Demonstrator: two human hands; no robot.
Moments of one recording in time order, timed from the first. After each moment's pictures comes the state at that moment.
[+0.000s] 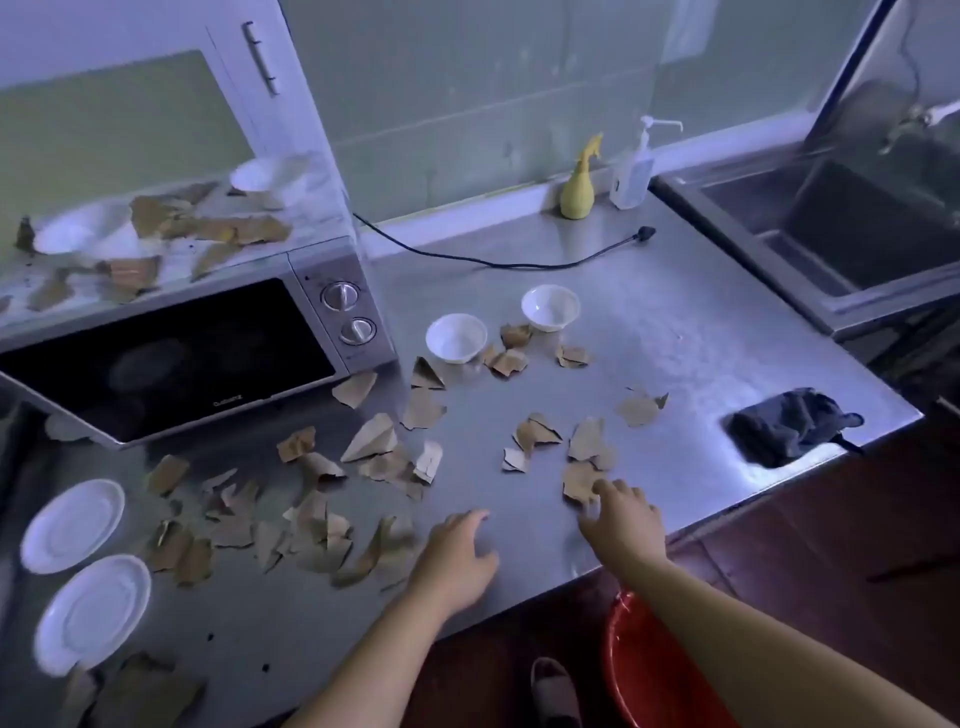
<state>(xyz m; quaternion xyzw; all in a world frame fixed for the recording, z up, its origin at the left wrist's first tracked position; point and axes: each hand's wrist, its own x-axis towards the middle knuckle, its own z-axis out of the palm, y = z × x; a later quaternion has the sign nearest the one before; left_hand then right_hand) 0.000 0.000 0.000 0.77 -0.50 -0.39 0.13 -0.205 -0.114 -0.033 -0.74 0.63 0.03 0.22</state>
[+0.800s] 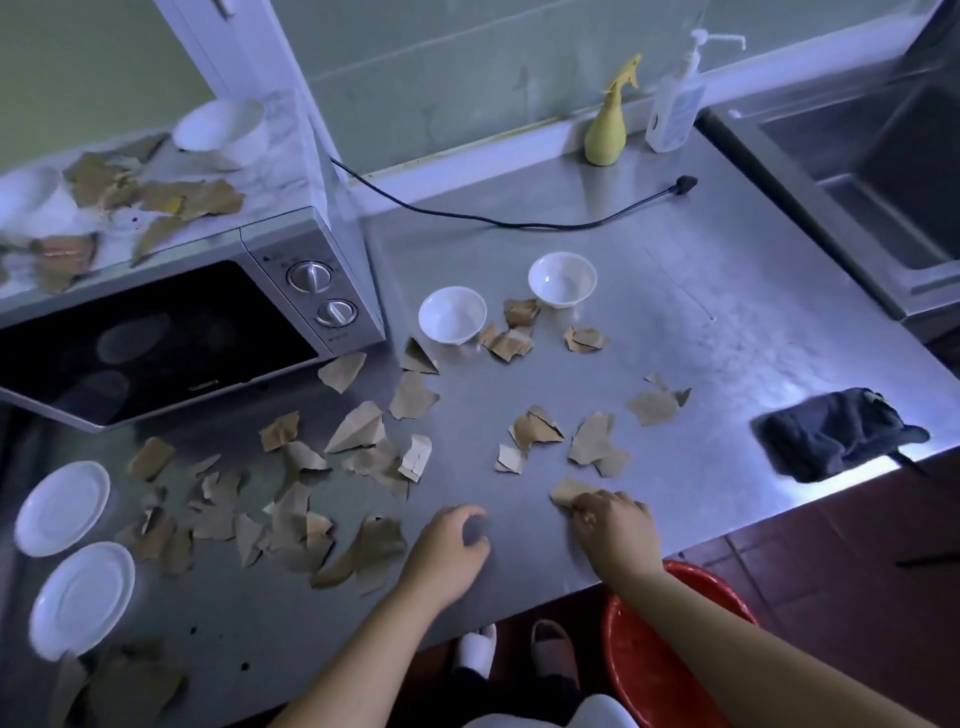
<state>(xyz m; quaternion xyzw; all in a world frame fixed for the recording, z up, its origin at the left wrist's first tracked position) -0.006 -0.054 -0.035 0.82 -0.39 -0.40 0.14 -0.209 -0.161 -0.066 -0.80 0.54 0.00 0.25</state>
